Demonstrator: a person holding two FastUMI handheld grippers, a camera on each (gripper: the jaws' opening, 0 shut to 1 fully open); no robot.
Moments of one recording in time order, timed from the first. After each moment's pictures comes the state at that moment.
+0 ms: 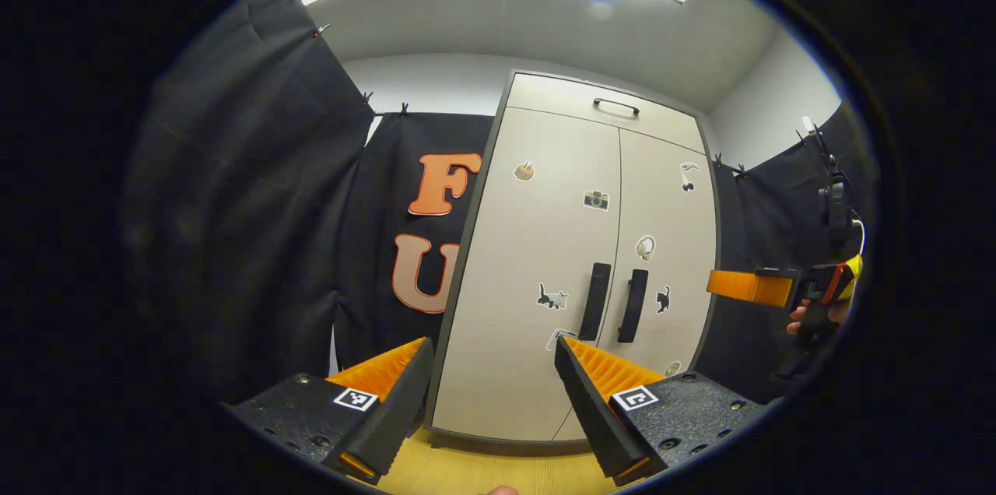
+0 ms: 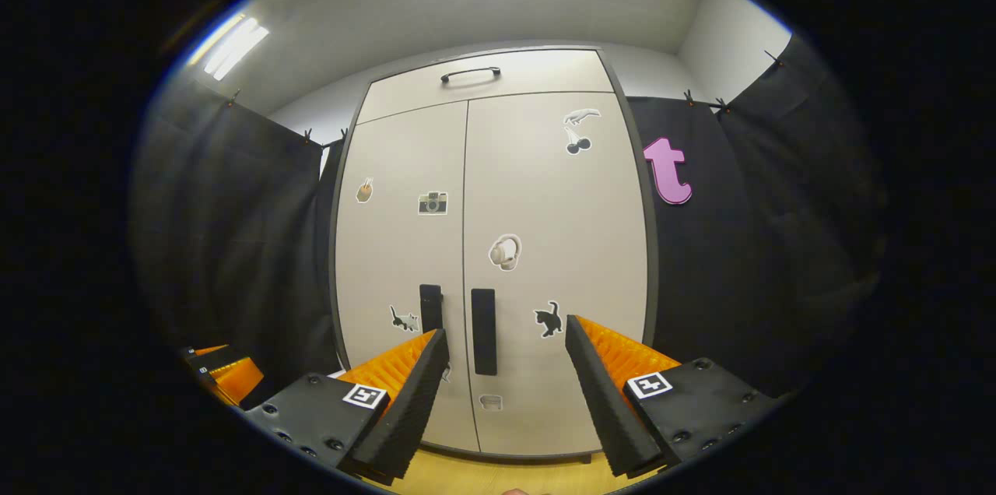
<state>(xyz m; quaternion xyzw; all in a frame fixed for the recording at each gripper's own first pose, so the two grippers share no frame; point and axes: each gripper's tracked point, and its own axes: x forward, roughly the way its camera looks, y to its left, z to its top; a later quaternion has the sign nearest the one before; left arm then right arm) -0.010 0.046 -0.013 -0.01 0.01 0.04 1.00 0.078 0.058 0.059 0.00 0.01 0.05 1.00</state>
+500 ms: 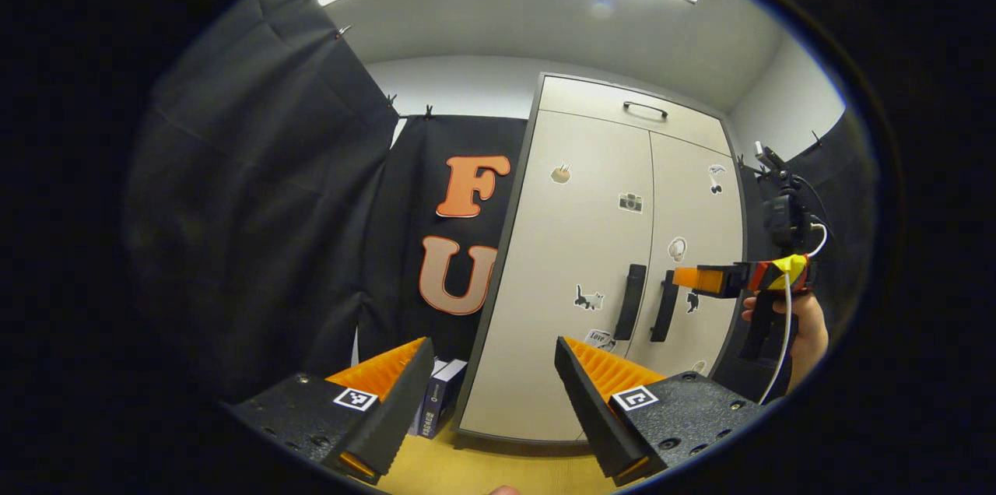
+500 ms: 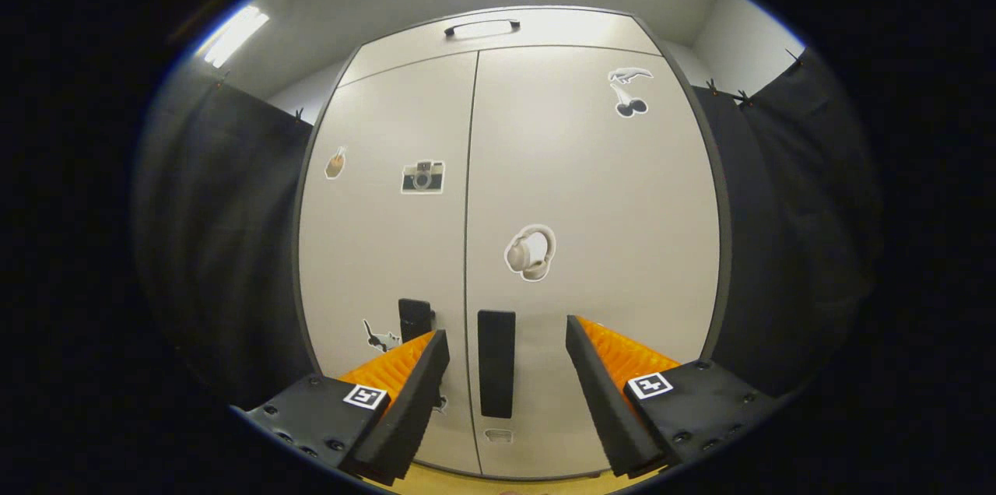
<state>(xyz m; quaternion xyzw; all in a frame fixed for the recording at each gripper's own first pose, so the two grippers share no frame) -0.018 0.087 -0.011 0.00 0.00 0.08 1.00 0.189 0.080 0.026 -0.03 0.05 0.03 1.00</state>
